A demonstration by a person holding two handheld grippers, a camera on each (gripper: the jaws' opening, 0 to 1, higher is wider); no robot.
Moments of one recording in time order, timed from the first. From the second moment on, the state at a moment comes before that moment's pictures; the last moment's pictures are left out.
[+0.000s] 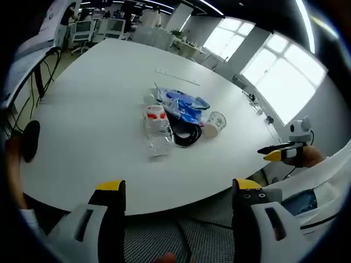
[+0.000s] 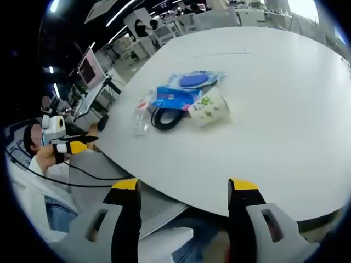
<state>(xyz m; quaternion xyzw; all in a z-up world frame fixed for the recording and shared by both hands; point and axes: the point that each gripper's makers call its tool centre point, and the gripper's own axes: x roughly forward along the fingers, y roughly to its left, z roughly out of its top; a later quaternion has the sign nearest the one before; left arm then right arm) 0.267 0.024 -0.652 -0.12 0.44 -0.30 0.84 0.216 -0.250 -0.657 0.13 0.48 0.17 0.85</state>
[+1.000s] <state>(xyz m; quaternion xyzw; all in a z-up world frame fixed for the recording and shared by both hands) 0.265 0.025 -0.662 -0.12 0.45 -0.30 0.83 0.230 -0.245 -0.663 0.12 0.49 0.18 0.85</state>
